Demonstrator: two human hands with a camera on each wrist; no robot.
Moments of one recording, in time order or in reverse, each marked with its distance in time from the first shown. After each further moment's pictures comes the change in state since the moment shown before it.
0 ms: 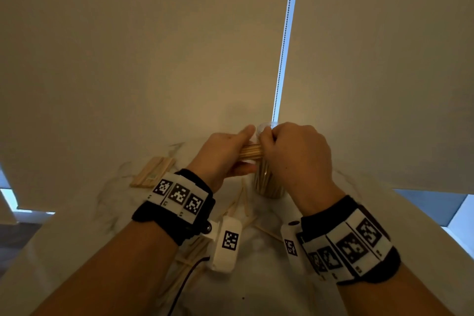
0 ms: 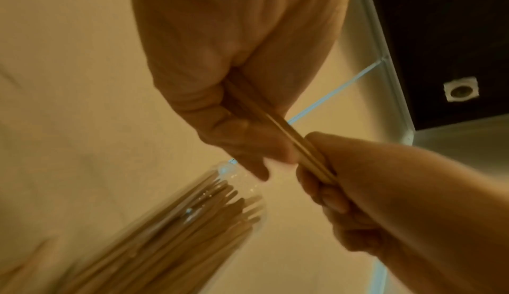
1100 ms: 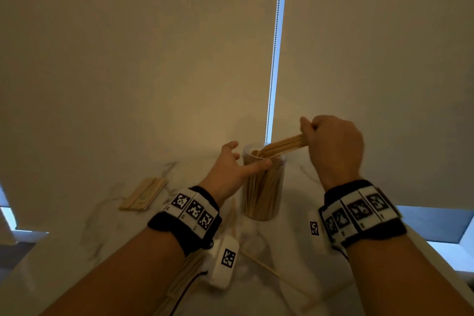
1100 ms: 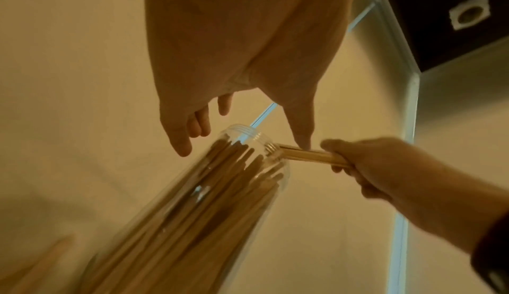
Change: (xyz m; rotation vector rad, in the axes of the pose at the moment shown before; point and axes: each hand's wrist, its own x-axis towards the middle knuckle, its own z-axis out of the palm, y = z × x) left_hand 0.042 -0.016 0.034 0.226 0.006 0.117; right_hand 0.071 0.096 -0.001 0.009 0.136 0.139
